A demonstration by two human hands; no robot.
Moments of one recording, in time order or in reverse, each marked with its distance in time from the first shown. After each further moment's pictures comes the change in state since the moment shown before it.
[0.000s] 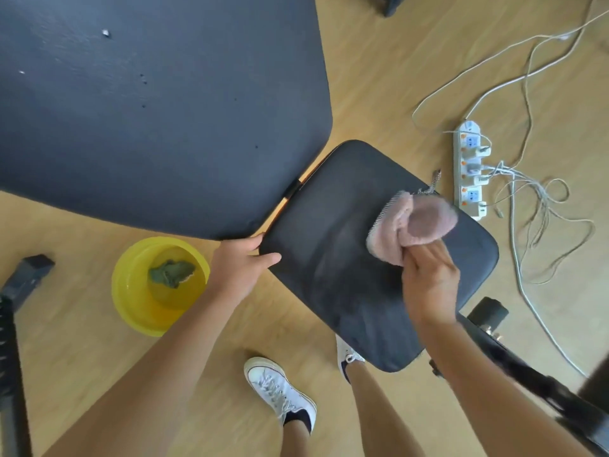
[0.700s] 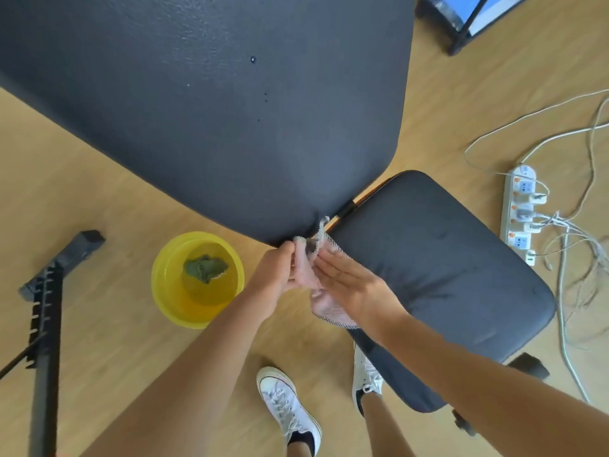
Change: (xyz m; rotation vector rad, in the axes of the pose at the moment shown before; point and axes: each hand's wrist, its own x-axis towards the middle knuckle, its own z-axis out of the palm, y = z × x) left_hand 0.000 0.006 -0.016 -0.640 -0.131 -0.374; right_hand 0.027 -0.115 0.060 -0.158 -0.408 -0.903
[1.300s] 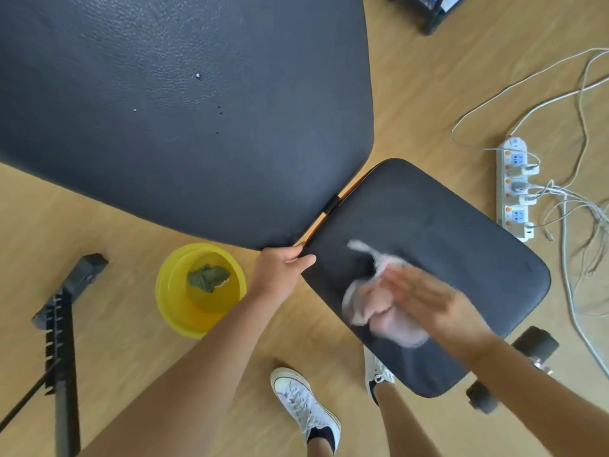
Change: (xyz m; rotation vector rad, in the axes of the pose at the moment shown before) left_hand 0.003 -0.003 0.009 0.544 0.110 0.295; right_hand -0.115 0.034 -0.021 0.353 0.004 0.372
